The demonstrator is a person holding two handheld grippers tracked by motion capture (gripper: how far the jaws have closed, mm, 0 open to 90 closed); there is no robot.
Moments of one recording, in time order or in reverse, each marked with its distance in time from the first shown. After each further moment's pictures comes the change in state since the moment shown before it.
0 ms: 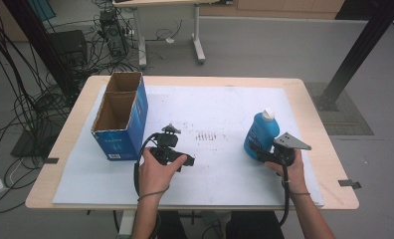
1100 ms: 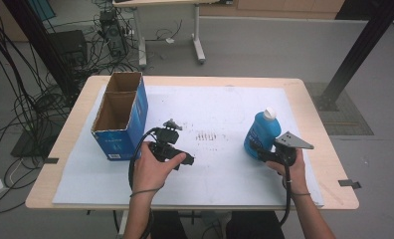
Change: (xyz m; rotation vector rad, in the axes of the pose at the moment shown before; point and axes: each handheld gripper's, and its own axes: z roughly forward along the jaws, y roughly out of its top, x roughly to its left) left arm -0.007 0.010 -0.032 0.019 -0.021 0.120; right arm 0.000 0.009 -0.006 -0.011 0.033 -0.002
